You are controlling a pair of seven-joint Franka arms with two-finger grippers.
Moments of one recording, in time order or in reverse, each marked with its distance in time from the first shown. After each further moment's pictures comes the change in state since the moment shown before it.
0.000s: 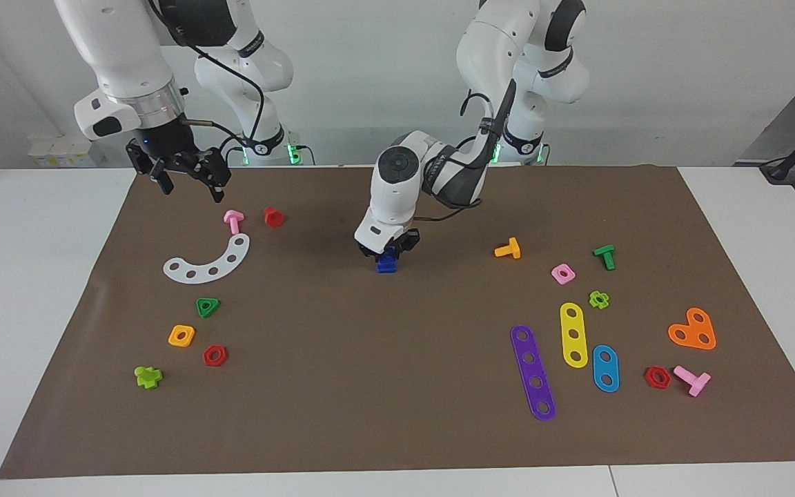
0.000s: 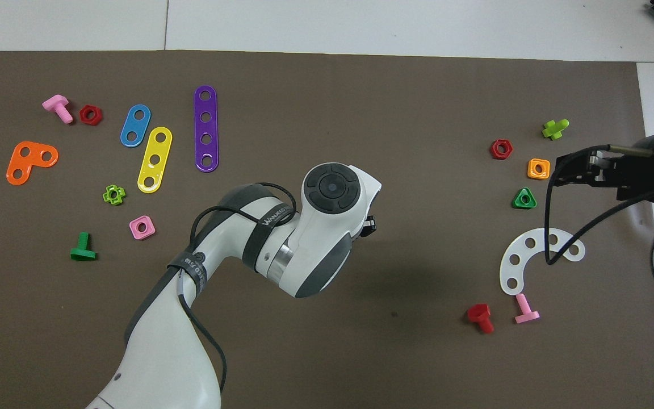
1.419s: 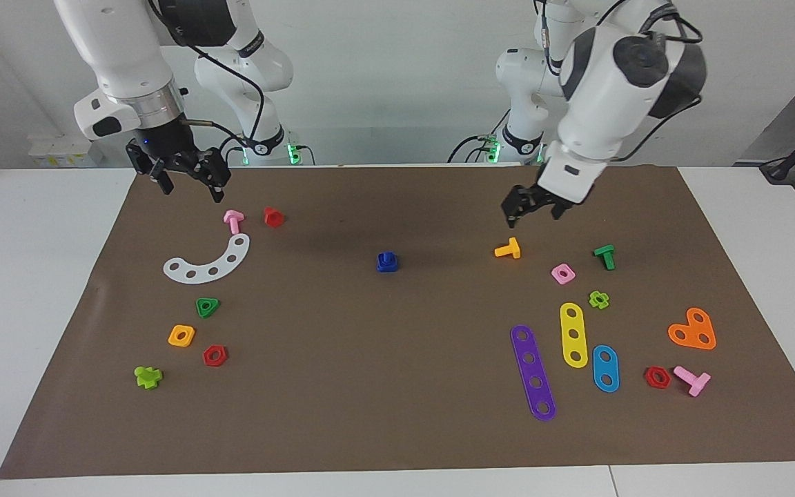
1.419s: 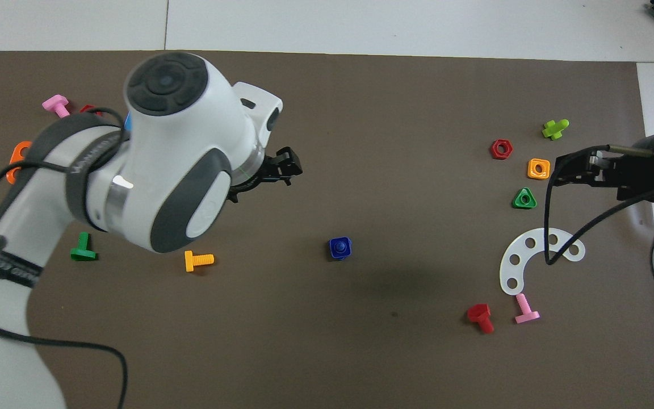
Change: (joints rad) left arm 0.476 -0.333 0.071 0.186 0.054 -0.549 0.458; right arm 0.000 0.000 0.000 0.000 0.000 0.000 0.000
